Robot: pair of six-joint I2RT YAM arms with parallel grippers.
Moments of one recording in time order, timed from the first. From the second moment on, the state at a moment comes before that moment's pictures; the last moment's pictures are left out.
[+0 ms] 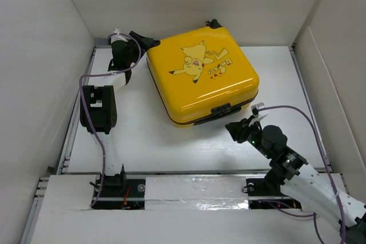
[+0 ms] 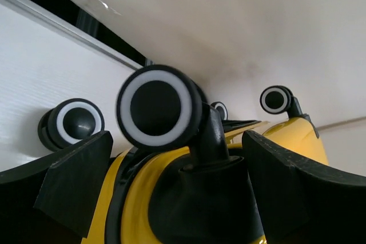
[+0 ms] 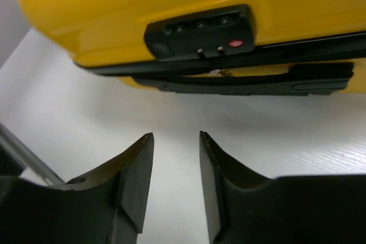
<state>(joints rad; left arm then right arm) -0.04 2.02 1.41 0.45 0.21 -0.93 0.71 0.46 0.31 -0.06 0.08 0.40</state>
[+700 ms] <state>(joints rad) -0.04 1.68 0.54 0.85 0.05 -1.11 0.61 1.11 0.32 0.57 0.08 0.31</state>
